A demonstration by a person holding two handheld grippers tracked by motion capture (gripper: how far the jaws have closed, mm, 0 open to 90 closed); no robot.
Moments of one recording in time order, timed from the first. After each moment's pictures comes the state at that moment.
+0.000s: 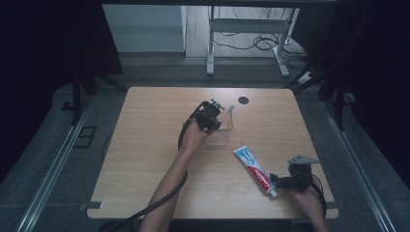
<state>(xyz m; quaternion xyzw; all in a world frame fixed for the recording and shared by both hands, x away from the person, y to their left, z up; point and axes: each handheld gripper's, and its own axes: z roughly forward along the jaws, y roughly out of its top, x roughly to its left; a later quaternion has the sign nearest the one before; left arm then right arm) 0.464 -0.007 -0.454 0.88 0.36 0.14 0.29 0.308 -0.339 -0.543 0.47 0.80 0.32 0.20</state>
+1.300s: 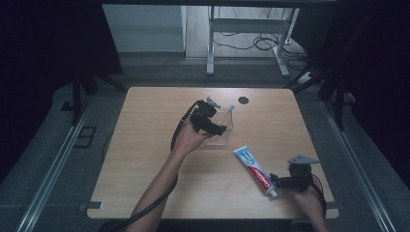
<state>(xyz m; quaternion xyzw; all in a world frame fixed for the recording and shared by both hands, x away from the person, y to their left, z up) 0.433 0.012 -0.421 0.86 0.35 0.12 0.35 0.308 -0.339 -0.543 0.47 0.79 0.32 0.20</state>
